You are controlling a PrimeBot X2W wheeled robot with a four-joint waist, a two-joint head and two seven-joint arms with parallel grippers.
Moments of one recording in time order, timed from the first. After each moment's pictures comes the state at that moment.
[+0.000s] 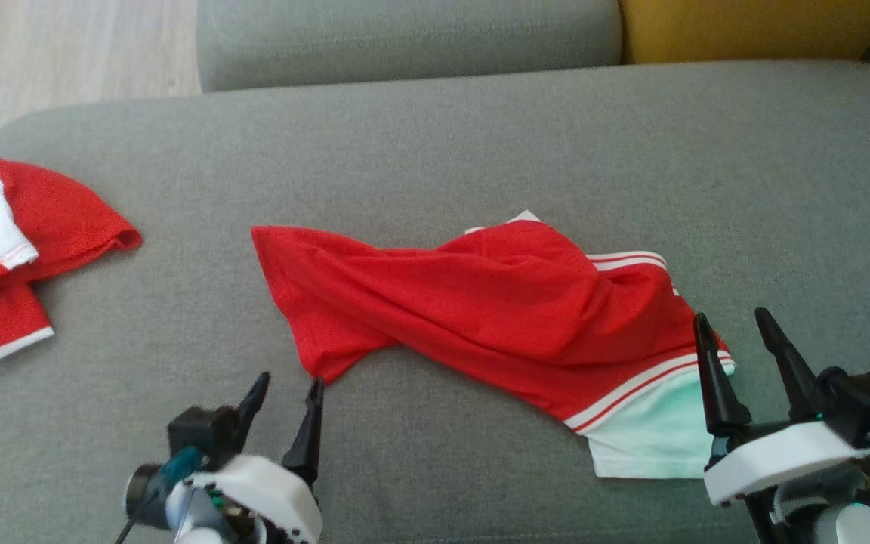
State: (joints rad) left arm 0.02 0.19 -0.41 0.17 -0.37 0.11 -0.14; right arm 0.11 -0.04 0.00 -0.09 0.16 0.13 0.07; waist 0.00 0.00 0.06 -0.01
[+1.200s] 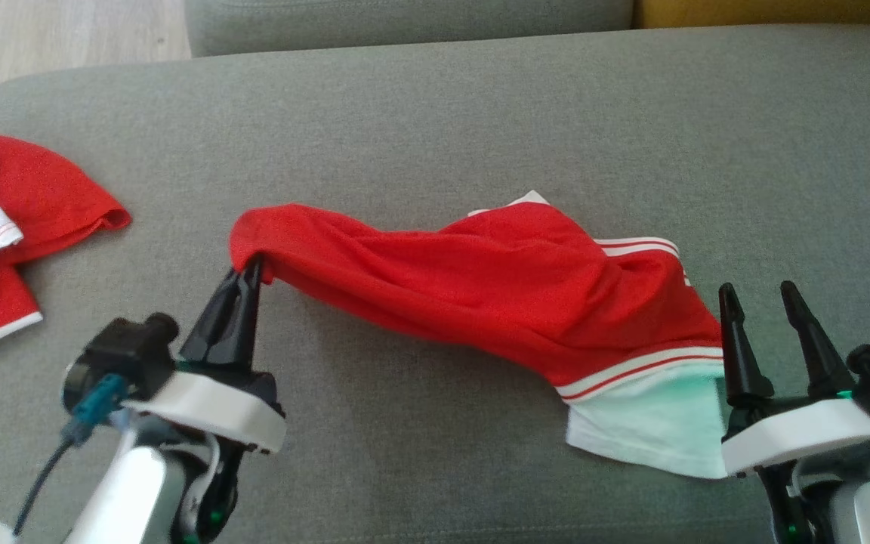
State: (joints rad) left arm -0.13 0.26 -0.36 0.01 -0.39 0.08 -0.15; right arm 0.05 -0.04 -0.04 -0.06 0.21 0.13 0.05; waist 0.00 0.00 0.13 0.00
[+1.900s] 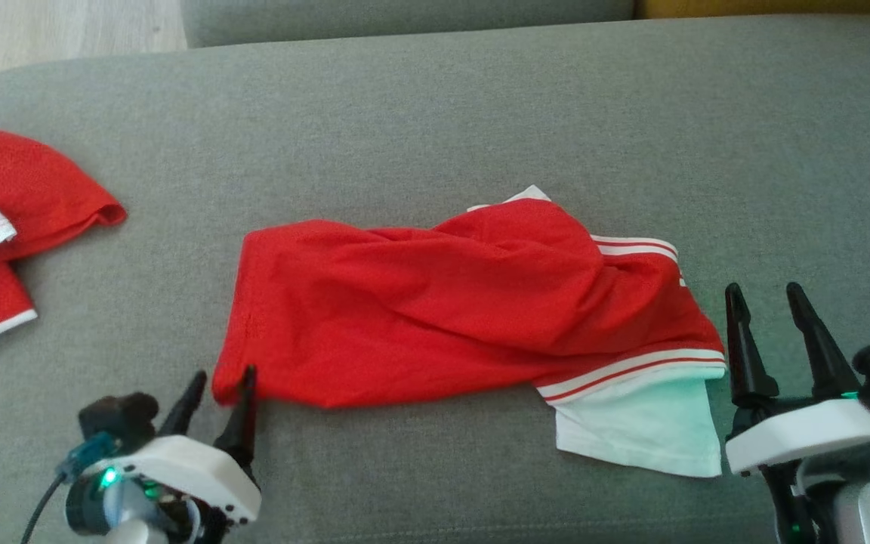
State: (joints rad) left arm 0.01 0.24 -0.30 0.19 -0.56 0.10 -0.04; right arm 0.05 -0.04 -0.05 -0.05 0.23 0.13 0.04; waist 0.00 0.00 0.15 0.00
